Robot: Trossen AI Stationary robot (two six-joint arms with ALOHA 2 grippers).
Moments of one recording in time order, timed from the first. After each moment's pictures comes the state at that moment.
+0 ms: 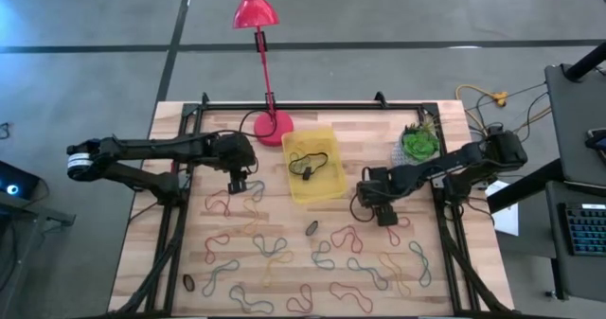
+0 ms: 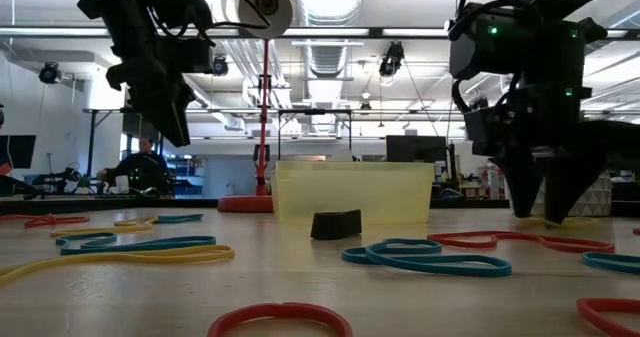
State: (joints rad) left arm 0.23 1.12 0.77 -0.71 -0.09 0.08; right arm 0.09 1.55 0.70 -0.64 0.11 0.02
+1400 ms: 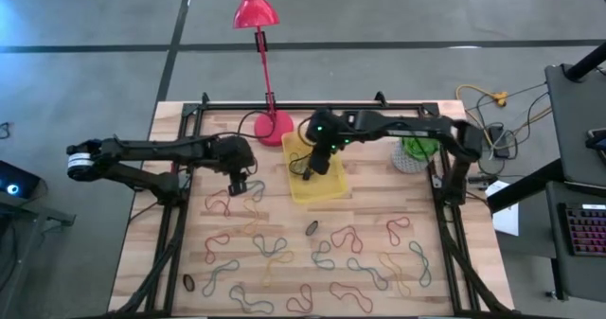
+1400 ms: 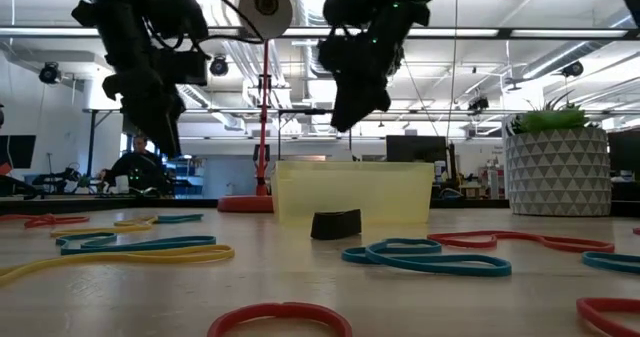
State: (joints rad) left arm 0.23 1.12 0.71 -0.69 -0.09 -0.01; right arm -0.26 1.85 1.52 -0.72 -0.05 0.14
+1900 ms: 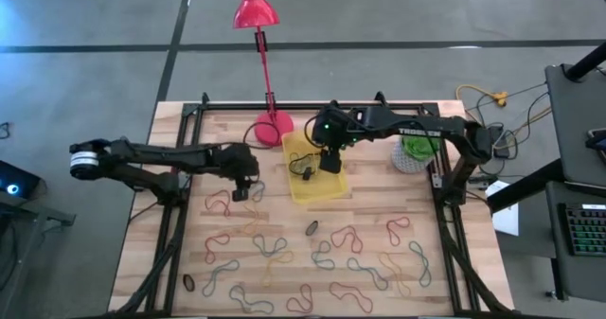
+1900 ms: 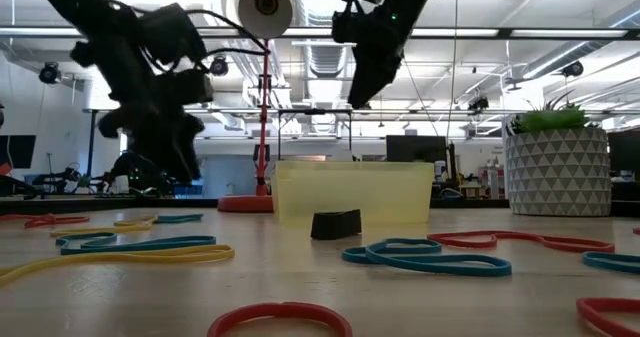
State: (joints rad) left arm 0.23 1.17 0.53 -0.29 0.00 0.20; right arm -0.24 1.75 1.53 -0.82 0.06 -0.07
